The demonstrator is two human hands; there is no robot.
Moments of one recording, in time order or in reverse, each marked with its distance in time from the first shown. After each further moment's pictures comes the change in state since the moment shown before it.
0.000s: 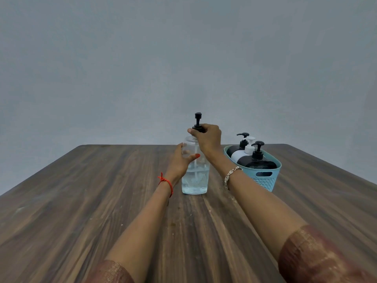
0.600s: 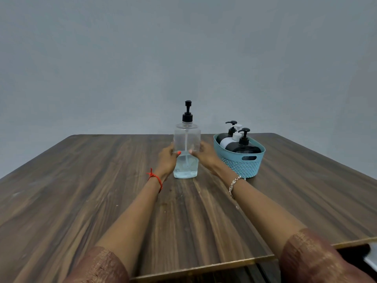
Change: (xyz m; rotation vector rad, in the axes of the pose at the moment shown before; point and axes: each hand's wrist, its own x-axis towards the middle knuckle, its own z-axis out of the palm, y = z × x) left_hand -0.030 -0.014 -0.001 0.057 0.037 0.002; right_hand -0.058 0.043 -0.039 -0.169 -0.337 0.201
